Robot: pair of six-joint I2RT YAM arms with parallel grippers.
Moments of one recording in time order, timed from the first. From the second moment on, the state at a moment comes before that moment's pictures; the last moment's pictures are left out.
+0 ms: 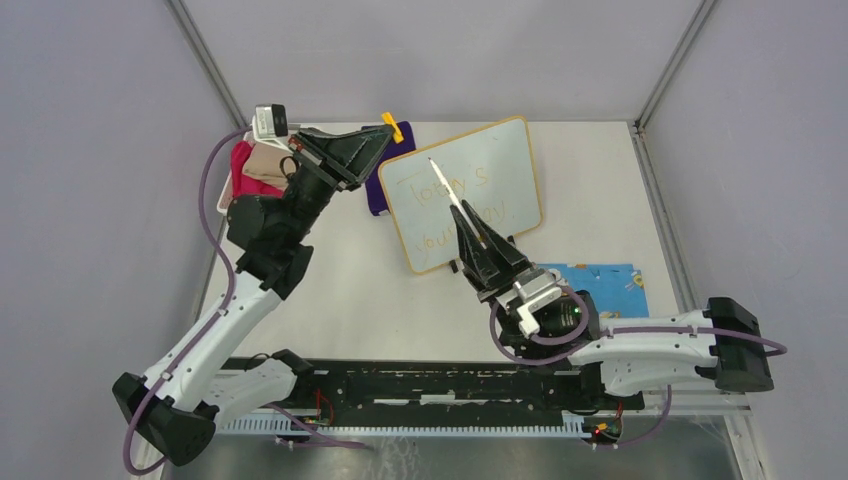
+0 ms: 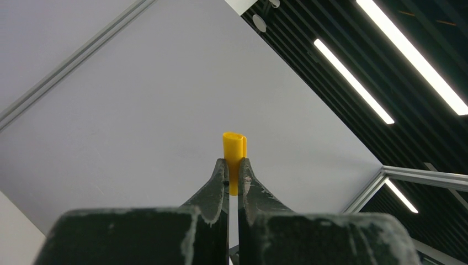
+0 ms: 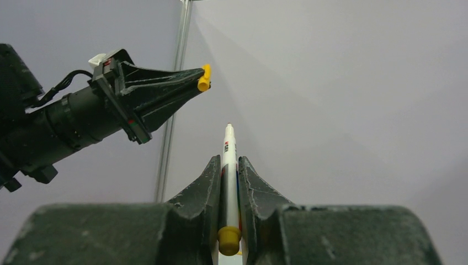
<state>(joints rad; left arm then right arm) -0.55 1.00 1.05 0.64 0.23 -1.26 1.47 1.17 0.76 1.42 0.52 -0.92</state>
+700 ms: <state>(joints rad) -0.55 1.00 0.97 0.66 0.25 -1.26 1.44 1.16 0.74 1.39 0.50 -0.73</state>
